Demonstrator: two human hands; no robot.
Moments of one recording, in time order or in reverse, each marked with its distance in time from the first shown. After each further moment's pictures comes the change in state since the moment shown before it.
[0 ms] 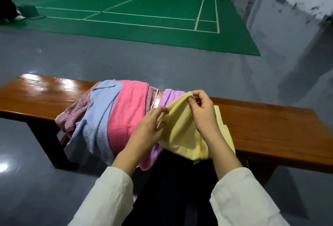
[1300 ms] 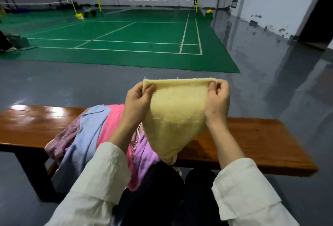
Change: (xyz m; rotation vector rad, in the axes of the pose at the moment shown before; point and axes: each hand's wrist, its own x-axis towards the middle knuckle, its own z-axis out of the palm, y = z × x) left_hand 0.091 0.095 -0.046 -0.422 0.288 -0.118; right_hand 0.016 -0.082 -0.080 -0.024 0.487 -0.159
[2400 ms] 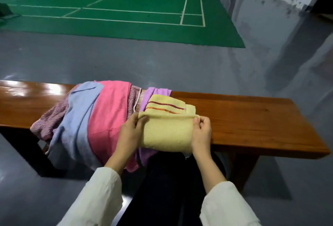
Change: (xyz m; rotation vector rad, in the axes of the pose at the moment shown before) left_hand -0.078 -0.138 0.002 0.281 -0.082 -0.299; right_hand -0.090 0.140 0.018 -0.055 -0.142 0.448
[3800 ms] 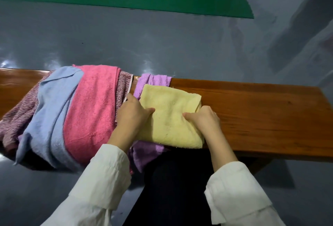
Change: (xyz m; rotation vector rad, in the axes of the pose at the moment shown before) left_hand 0.085 0.007 0.041 0.616 -0.157 -0.297; right_hand 0.089 0.001 0.029 -0.801 -0.304 0.353
